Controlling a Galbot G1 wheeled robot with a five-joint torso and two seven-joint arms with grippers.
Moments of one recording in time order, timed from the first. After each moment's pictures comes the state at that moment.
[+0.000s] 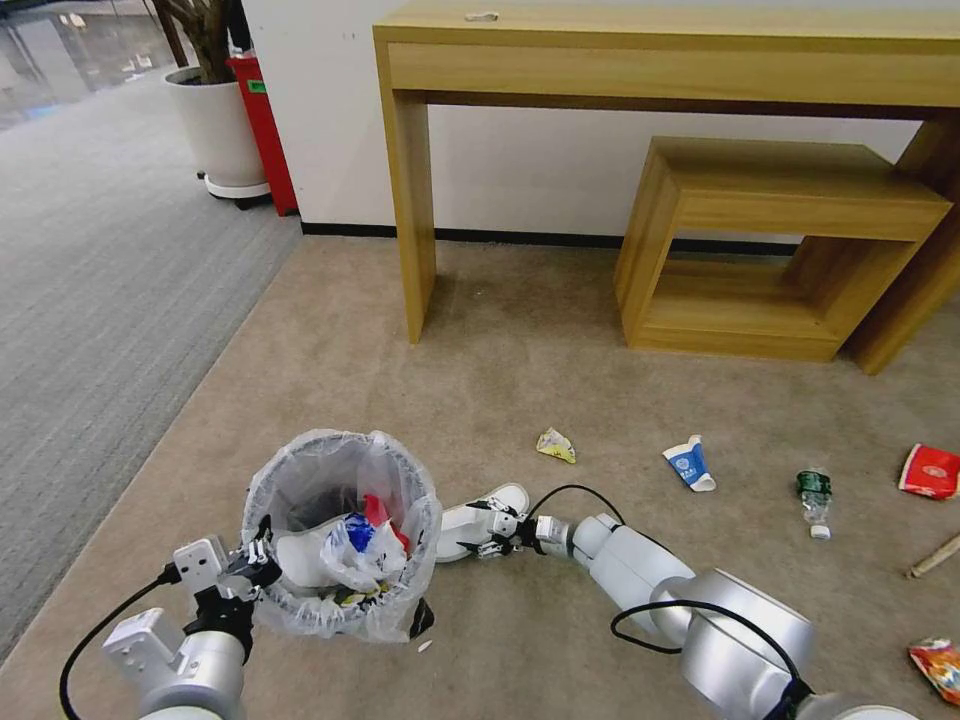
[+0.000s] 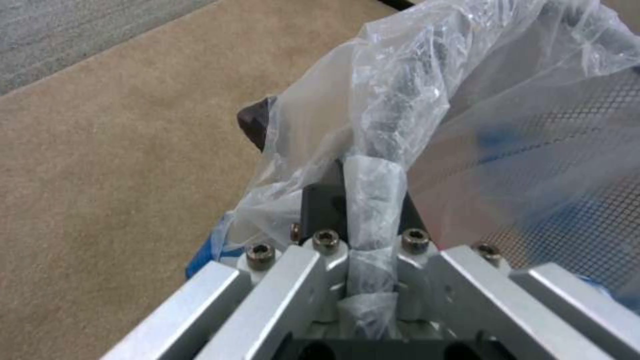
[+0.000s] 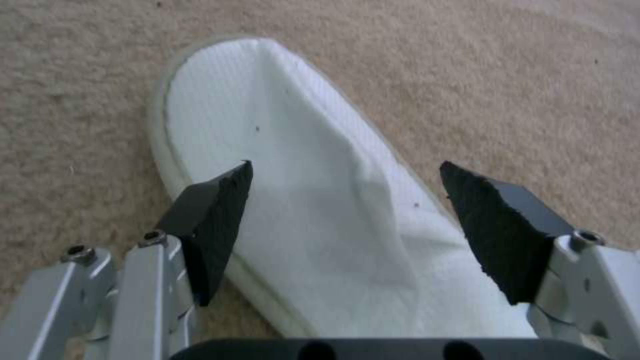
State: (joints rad) left arm 1.78 -1.50 -0.70 -2.35 -0.54 0.36 -0.22; right arm -0.39 1.51 -0.51 0.15 0.13 0.76 -0.52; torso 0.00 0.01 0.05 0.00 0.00
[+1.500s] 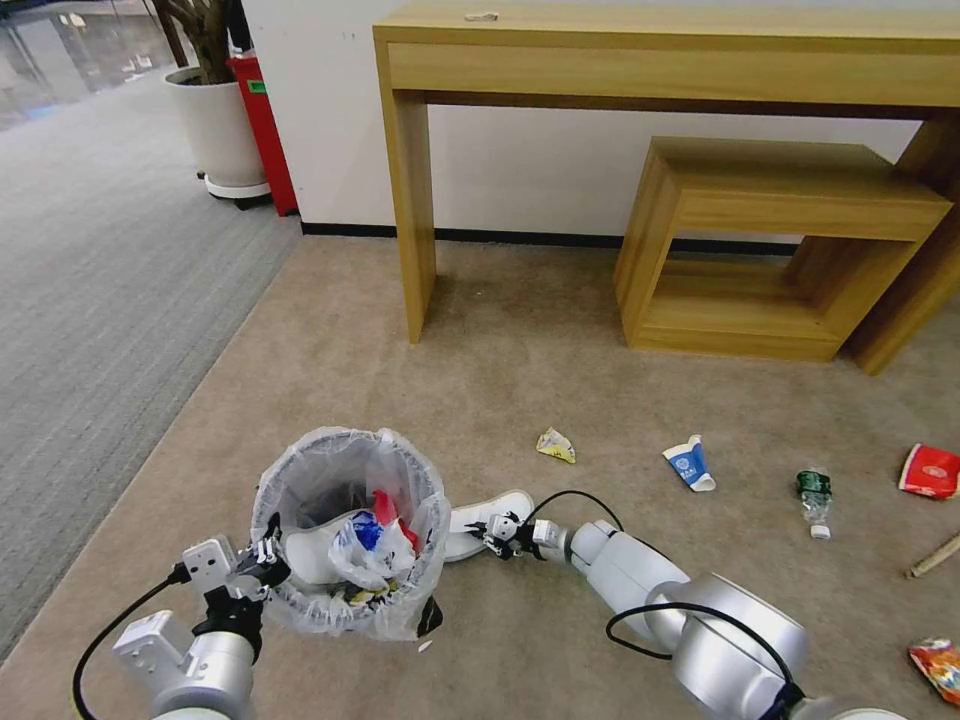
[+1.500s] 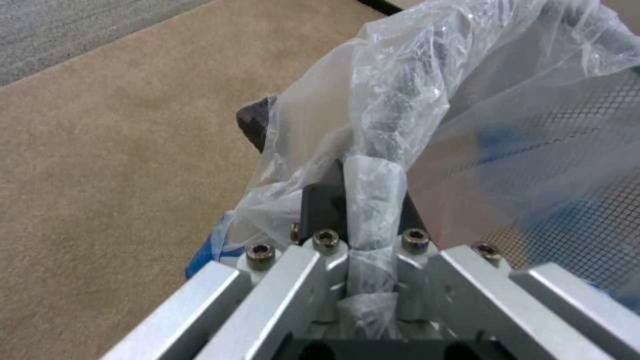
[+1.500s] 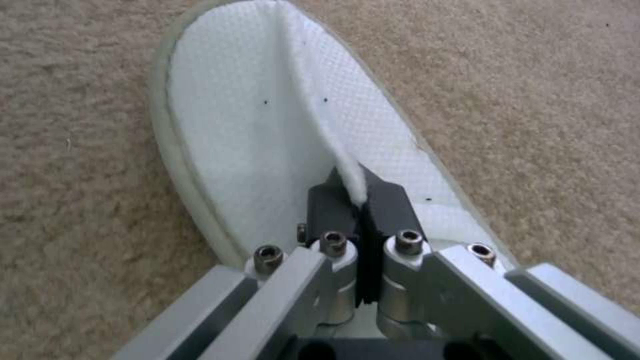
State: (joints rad) left arm 1.78 -1.51 -0.68 -2.34 -0.52 0.33 -0.20; right arm -0.40 1.52 -0.47 0.13 0.09 0.73 -0.50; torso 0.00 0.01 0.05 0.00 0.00
